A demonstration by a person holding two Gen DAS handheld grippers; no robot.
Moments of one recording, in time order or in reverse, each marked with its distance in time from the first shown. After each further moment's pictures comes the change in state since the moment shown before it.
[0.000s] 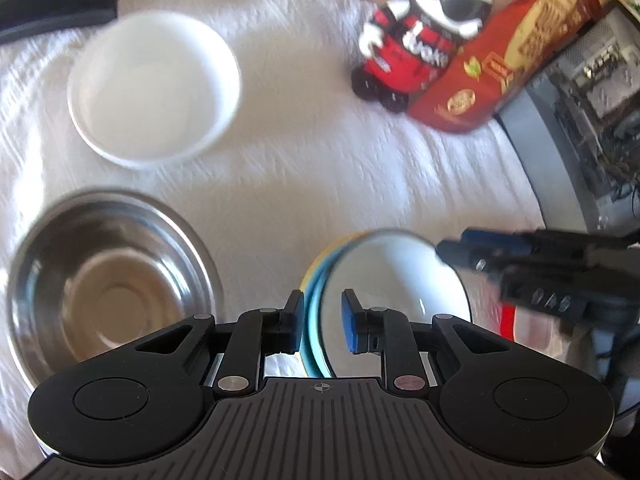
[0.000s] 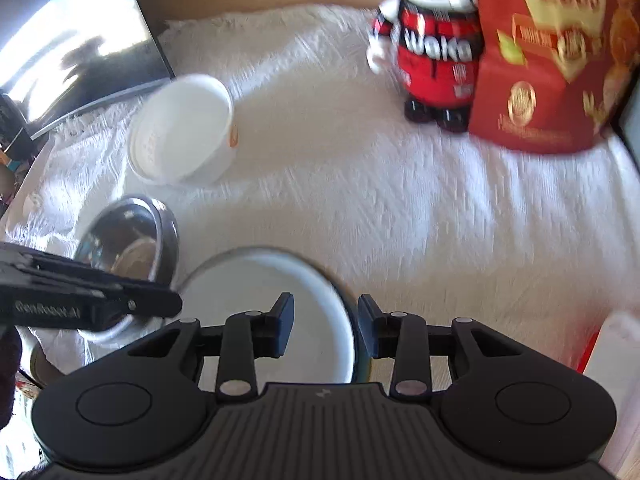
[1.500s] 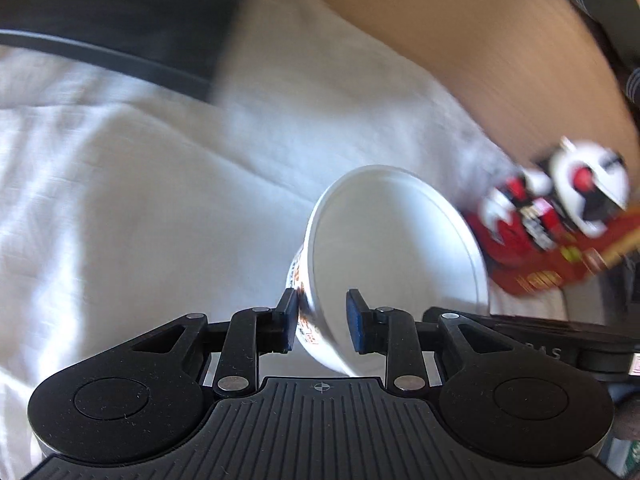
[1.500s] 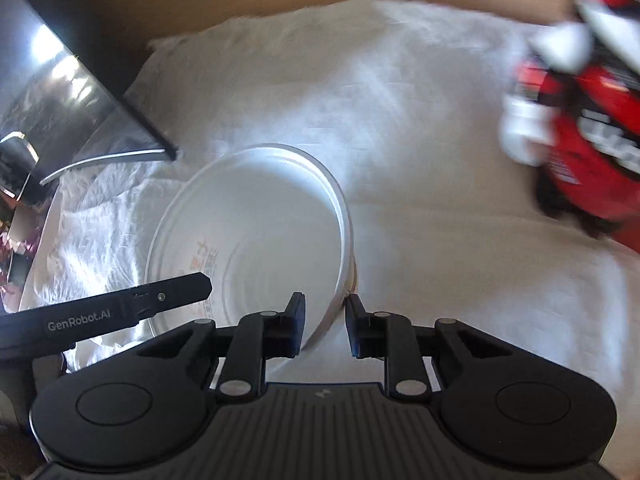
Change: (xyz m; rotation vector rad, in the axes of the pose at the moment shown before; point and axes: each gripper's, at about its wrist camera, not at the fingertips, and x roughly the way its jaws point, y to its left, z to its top) left arm 0.037 0.079 0.096 -0.260 -0.133 0.023; right arm 0.116 0.010 0.128 0.114 0.145 0.147
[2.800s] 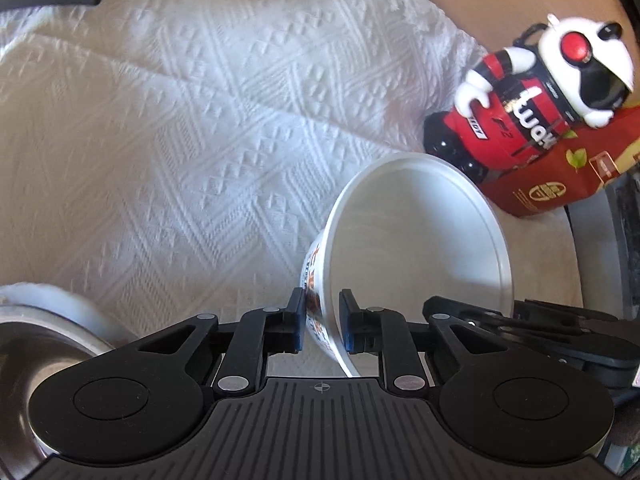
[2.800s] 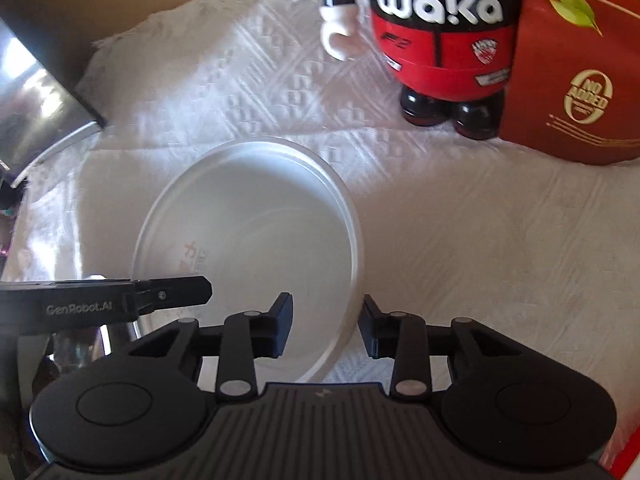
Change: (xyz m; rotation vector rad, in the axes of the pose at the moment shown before) left arm 0.052 -0.038 -0.032 0.055 0.162 0.027; right arm -0.006 -0.065 -0.056 0.039 -0.012 -0.038
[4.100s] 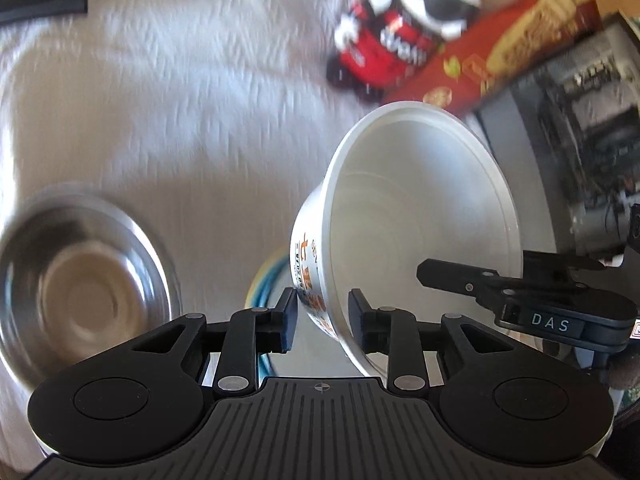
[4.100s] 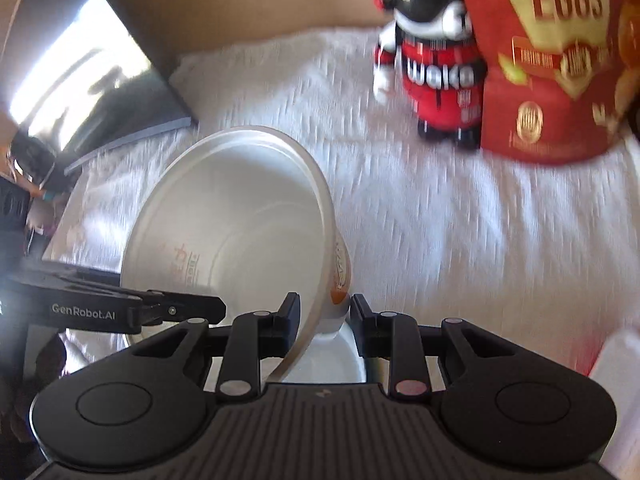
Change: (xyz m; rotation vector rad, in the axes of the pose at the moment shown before) left arm -0.097 -0.042 -0.068 0.152 0.131 -0.100; right arm -0.119 0.029 -0.071 -0.048 -0.032 0.046
